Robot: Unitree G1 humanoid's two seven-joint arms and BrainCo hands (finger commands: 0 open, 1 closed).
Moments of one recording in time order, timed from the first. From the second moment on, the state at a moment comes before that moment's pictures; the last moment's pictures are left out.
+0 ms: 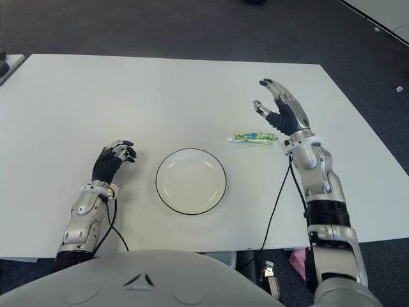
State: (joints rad) left arm 0.22 0.03 0.06 0.09 -0.11 -0.09 -0.11; right arm -0.26 -0.65 -0.03 0.34 -0.50 -0.43 0.01
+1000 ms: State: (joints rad) left arm 0.26 0.01 0.06 0.04 -0.11 -0.06 -0.09; right arm -0.67 -0.73 0.41 0.98 -0.83 -0.60 -0.11
